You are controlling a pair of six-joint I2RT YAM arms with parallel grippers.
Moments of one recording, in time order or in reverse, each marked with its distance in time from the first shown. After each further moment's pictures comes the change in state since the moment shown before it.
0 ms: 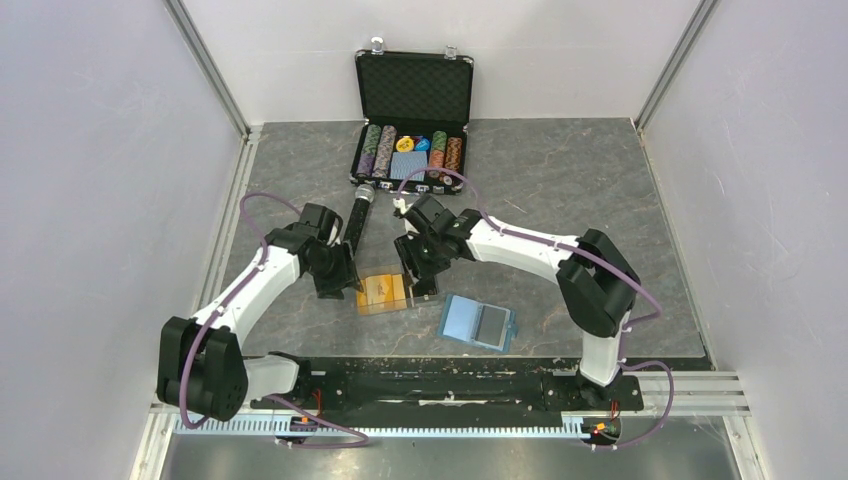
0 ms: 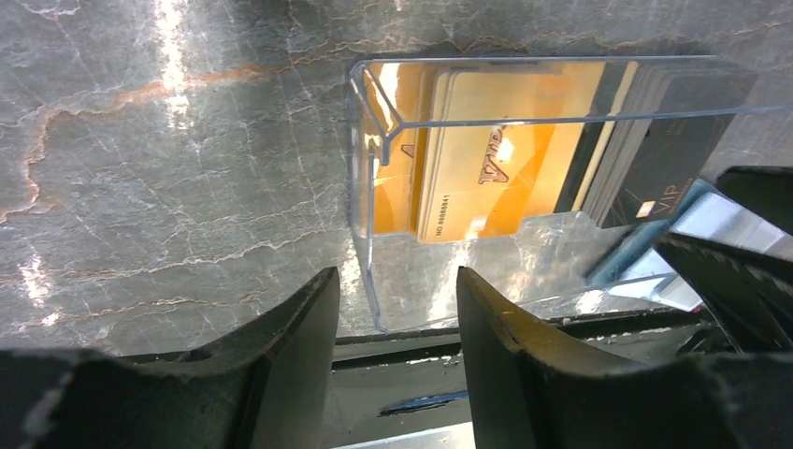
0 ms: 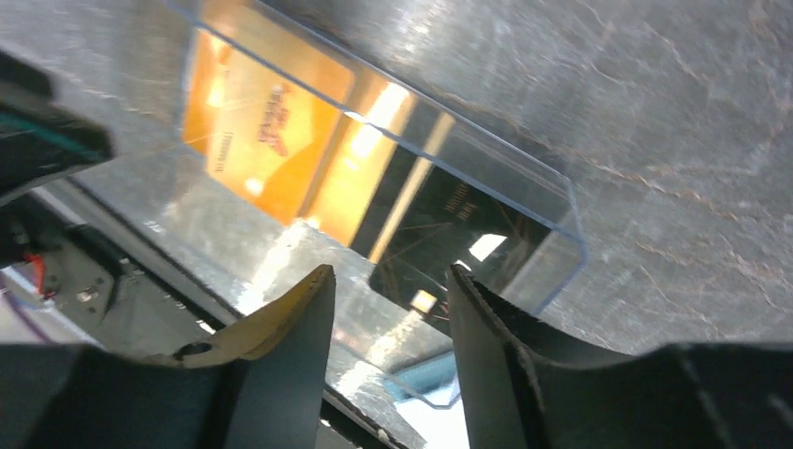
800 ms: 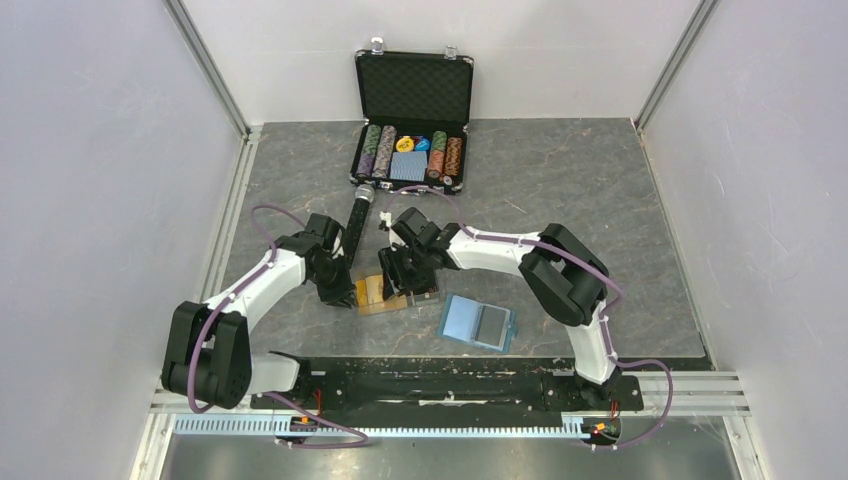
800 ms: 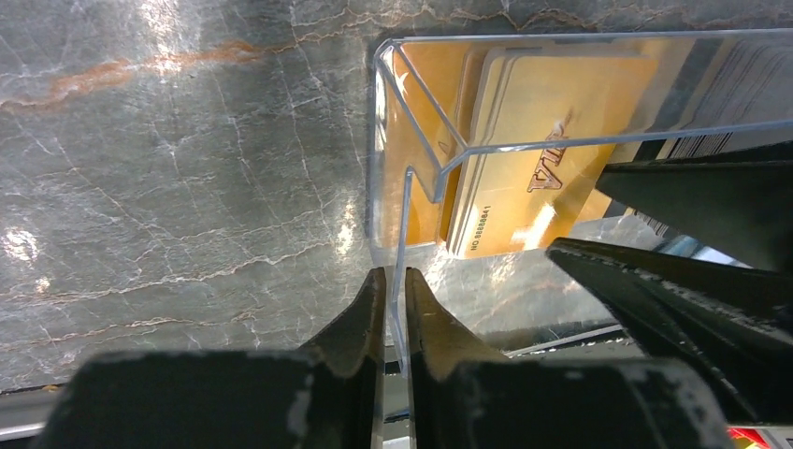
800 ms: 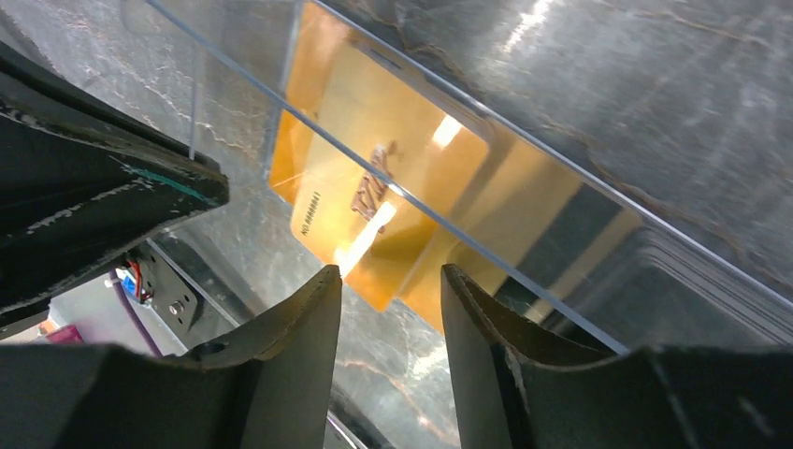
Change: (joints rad) left arm 0.000 0.060 -0.095 0.077 0.036 -0.006; right arm 0.020 0.145 -0.024 0.242 -0.211 0.140
